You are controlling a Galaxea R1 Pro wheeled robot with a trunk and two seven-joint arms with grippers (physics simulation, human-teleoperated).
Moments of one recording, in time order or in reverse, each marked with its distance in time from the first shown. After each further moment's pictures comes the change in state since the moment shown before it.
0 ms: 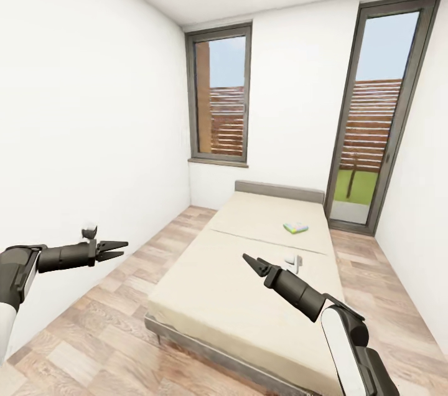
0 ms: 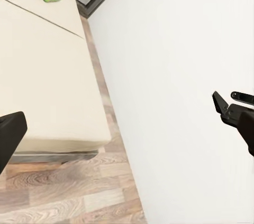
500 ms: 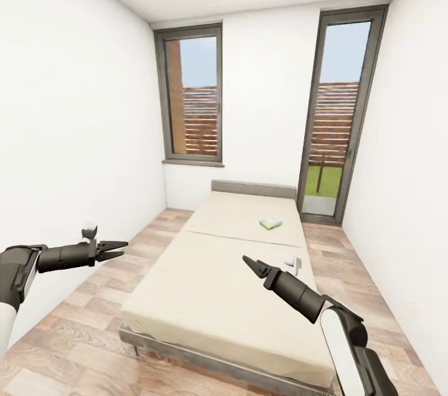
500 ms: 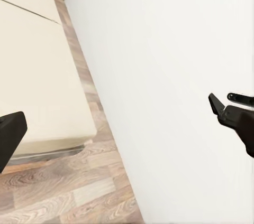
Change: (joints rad) left arm 0.000 0.000 0.000 0.000 0.000 0.000 0.000; right arm 0.000 0.000 -0.002 0.021 0.000 0.000 0.000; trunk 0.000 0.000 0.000
